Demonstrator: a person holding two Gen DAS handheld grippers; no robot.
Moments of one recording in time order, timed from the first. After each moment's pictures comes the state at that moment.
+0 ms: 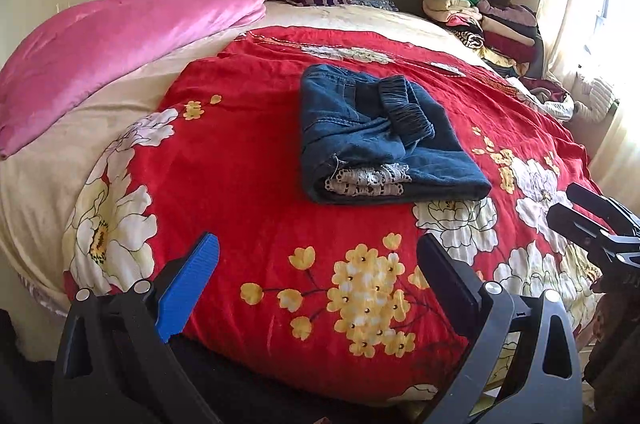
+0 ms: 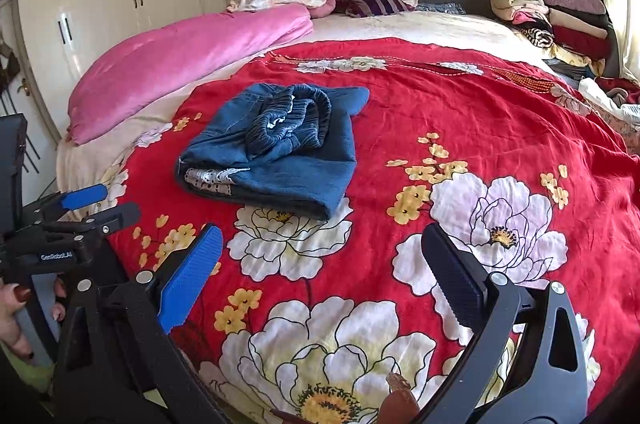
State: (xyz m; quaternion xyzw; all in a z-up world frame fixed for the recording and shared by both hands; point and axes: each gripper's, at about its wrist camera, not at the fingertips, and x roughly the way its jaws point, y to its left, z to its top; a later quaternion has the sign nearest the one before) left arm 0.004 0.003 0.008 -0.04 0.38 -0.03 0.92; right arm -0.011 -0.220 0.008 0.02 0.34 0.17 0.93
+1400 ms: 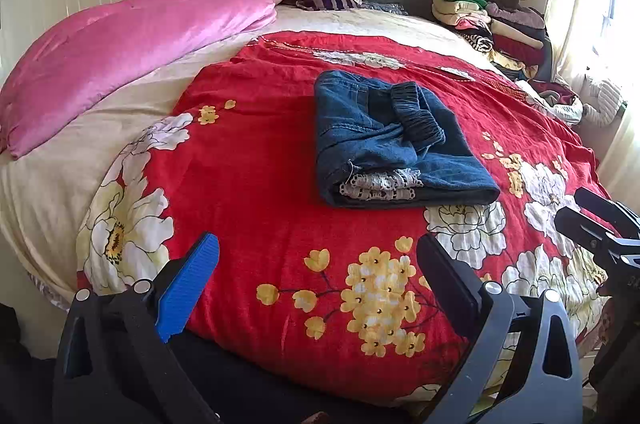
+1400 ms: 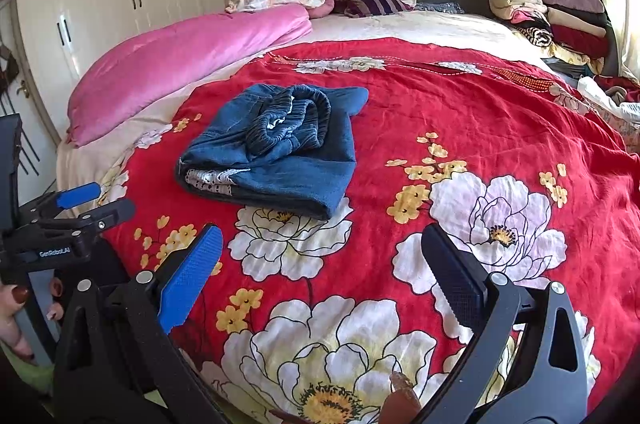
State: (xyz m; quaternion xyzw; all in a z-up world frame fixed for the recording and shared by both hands) left arm 0.002 0.007 0.014 -0.03 0.37 -0.01 0.93; right arm -0.011 -0.221 0.008 0.02 0.34 0.17 0.92
